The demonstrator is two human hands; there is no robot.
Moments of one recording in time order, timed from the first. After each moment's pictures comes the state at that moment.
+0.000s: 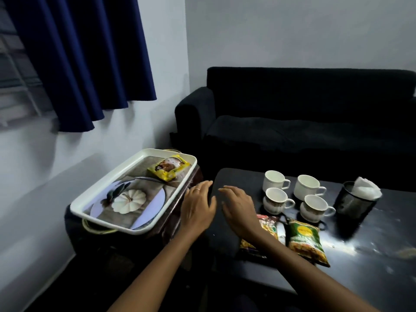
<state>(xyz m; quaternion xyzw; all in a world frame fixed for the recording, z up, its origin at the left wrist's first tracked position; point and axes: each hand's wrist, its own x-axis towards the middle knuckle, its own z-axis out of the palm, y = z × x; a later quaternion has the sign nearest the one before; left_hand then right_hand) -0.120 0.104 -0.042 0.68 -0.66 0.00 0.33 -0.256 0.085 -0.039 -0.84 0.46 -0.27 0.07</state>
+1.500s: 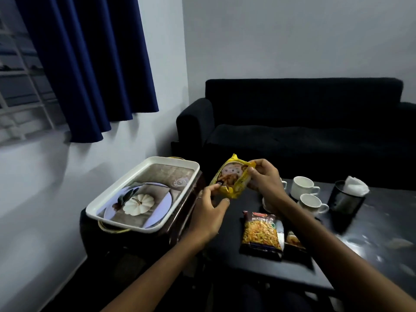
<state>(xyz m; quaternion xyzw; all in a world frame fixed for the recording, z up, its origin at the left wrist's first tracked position) -0.152 0.182 0.016 0.60 -0.52 -0.33 0.51 -0.291 0.108 0.055 -0.57 0.42 -0.54 0.45</state>
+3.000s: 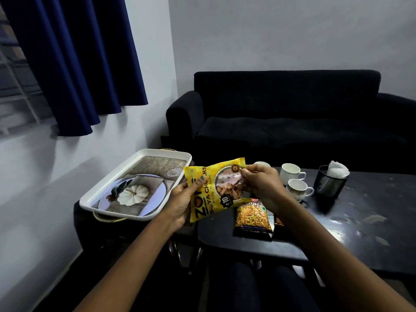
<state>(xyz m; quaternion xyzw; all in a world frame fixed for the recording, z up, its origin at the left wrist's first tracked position) -0.106 0.180 0.007 0.46 -0.34 -0.59 0.57 -0.302 0.156 0.053 -0.49 0.46 -0.49 0.55</state>
